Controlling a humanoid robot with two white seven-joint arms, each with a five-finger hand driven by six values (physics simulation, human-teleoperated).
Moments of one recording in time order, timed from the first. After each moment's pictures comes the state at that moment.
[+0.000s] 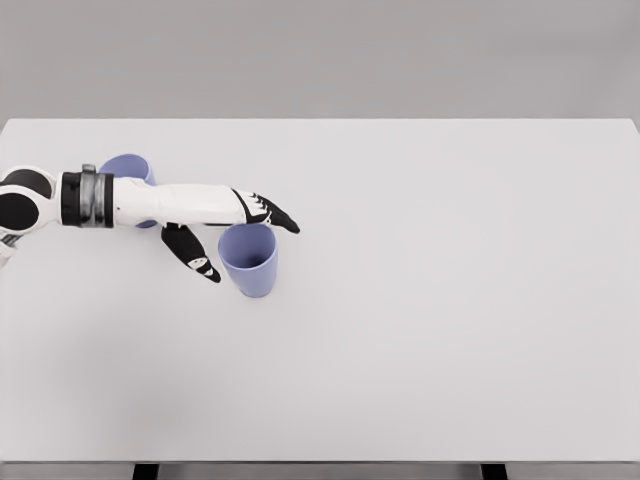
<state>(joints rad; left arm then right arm) -0.92 0.79 -1.08 -1.40 0.17 -0.61 -0.61 -0.03 0.00 -0.07 0.14 0.07 -0.16 0.17</state>
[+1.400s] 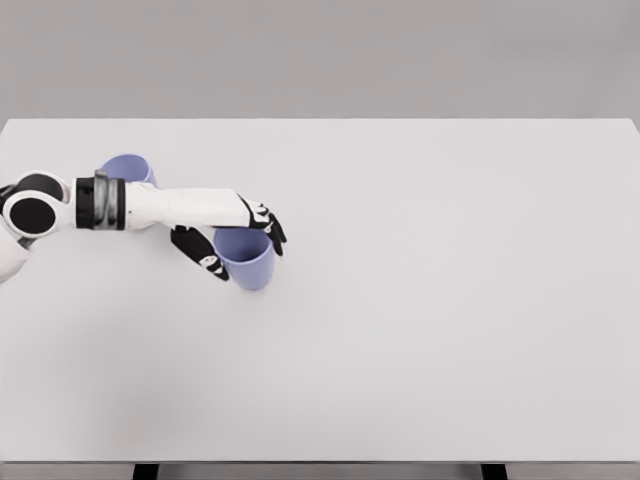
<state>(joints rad) -0.89 0.74 -1.05 -1.34 0.10 -0.61 -0.61 -0.03 0.00 -0.07 0.14 0.07 -0.16 0.17</state>
